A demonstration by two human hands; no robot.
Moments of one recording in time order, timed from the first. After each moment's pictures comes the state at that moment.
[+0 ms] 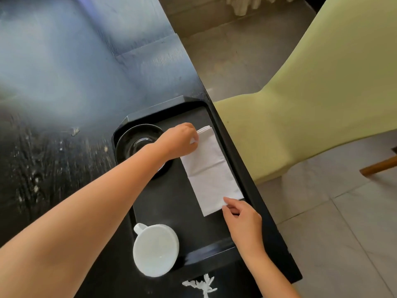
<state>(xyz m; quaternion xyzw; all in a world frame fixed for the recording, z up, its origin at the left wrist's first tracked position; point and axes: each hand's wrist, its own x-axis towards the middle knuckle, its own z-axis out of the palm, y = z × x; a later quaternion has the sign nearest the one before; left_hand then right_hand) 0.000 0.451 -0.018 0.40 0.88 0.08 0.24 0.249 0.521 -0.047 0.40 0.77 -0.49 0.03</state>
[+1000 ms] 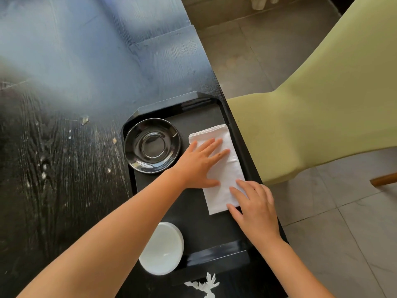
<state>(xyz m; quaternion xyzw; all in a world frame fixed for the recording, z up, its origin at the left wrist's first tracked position) 0.052 0.434 -0.061 0.50 0.84 -0.01 0.21 0.230 0.553 -0.055 0.12 0.98 -0.14 0.02</state>
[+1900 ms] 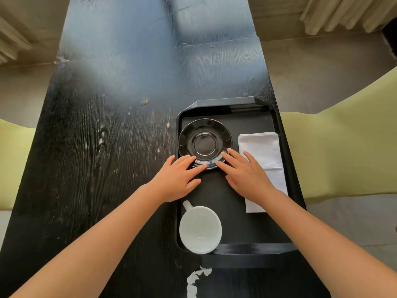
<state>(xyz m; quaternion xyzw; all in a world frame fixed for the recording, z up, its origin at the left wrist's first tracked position) 0.081 0.271 -0.040 0.32 0.92 0.01 0.24 0.118 0.495 -0.048 -0.20 0.97 -0.08 0.10</state>
